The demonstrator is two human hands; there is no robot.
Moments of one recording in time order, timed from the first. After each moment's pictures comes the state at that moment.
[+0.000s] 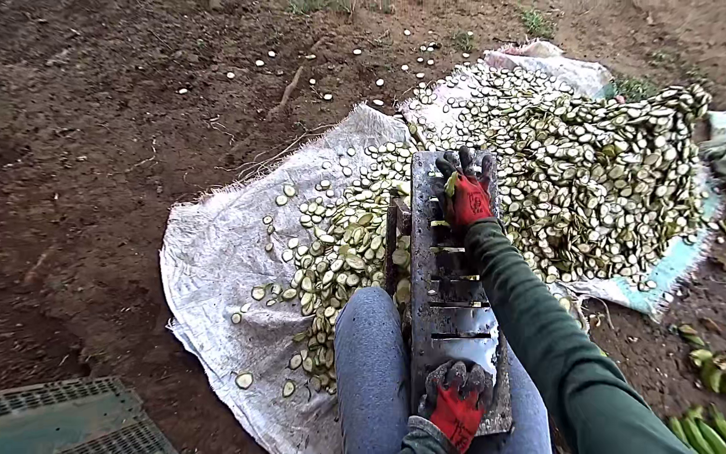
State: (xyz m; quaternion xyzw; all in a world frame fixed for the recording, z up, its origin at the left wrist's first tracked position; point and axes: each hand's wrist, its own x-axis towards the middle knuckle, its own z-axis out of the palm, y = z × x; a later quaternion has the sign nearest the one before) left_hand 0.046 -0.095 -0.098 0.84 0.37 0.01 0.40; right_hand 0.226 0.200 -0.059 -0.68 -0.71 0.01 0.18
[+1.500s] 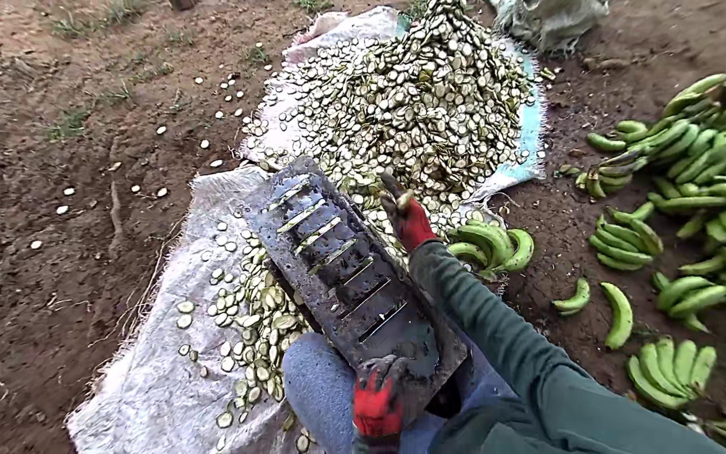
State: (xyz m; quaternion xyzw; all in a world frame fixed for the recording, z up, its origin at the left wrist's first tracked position) left_hand 0.002 -0.069 -0.138 0.89 0.26 0.33 0.20; right_hand 0.298 0.034 -0.086 -0.76 -0.38 0.10 0.53
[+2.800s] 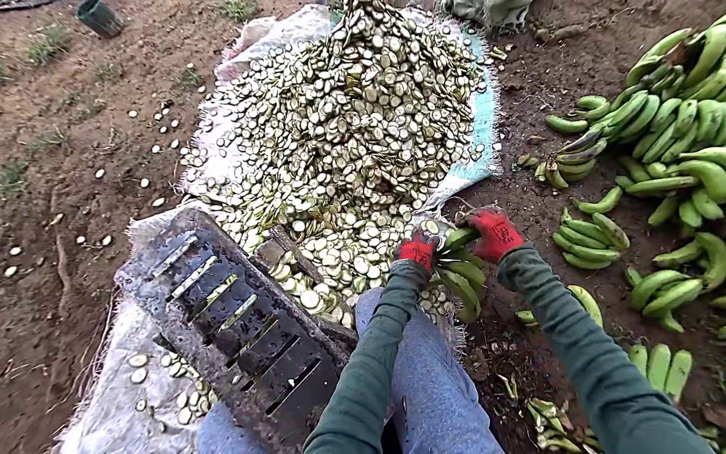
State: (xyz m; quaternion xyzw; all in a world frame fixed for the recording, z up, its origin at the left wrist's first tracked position) left_hand 0.412 -0.049 -0.162 0.95 0.19 -0.20 0.13; right_hand 0.538 -0.214 -0.136 -0.88 -0.44 0.11 0.14
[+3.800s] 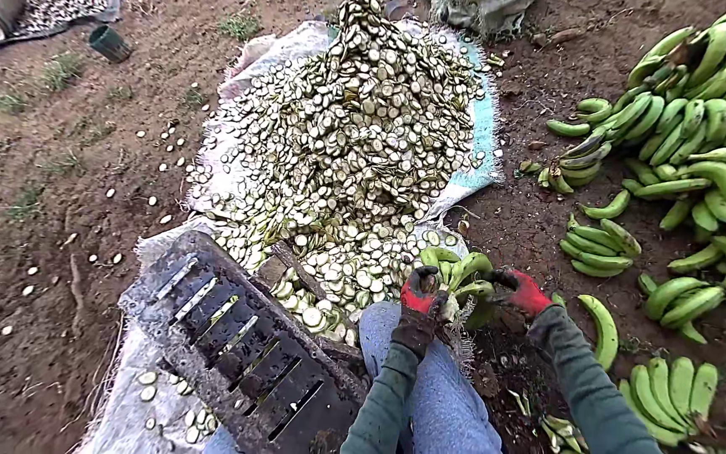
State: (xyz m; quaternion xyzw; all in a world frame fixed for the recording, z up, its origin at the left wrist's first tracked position) left_hand 0.350 -0.081 -0.157 0.73 0.29 0.10 0.61; right_hand 0.488 -0.292 -0.195 -0.77 -0.18 0.36 0.50
